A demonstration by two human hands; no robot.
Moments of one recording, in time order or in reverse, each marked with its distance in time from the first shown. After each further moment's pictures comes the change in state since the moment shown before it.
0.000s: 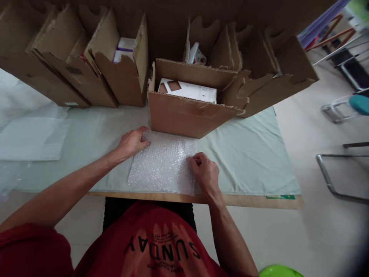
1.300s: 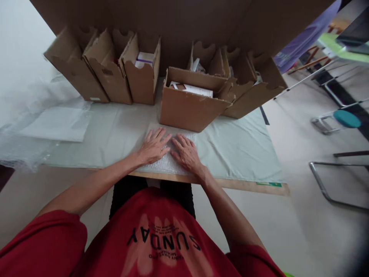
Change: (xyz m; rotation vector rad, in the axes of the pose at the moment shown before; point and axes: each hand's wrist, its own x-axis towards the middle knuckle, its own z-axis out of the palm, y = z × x) left_hand -0.070 0.022 0.050 0.343 0.106 0.406; right_hand -0.006 -0.035 0.034 -0.341 -0.088 -0.752
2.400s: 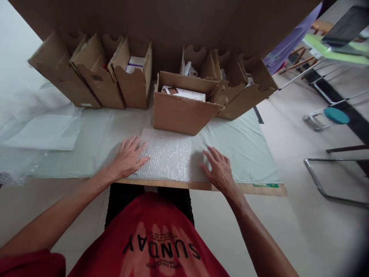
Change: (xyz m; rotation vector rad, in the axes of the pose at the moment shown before) left_hand -0.047 -0.030 -0.018 -0.002 0.018 -0.090; right_hand -0.091 0.070 -0.031 -0.065 0.175 0.201
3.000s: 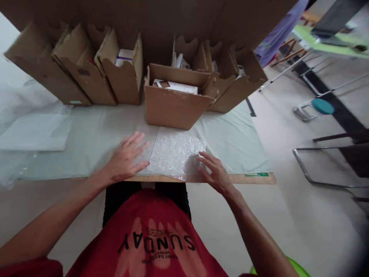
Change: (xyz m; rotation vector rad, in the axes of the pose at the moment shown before) left_hand -0.014 0.008 -0.019 -0.120 0.124 0.198; right_hand -0.044 0.012 -0.010 0.256 0.003 -0.112
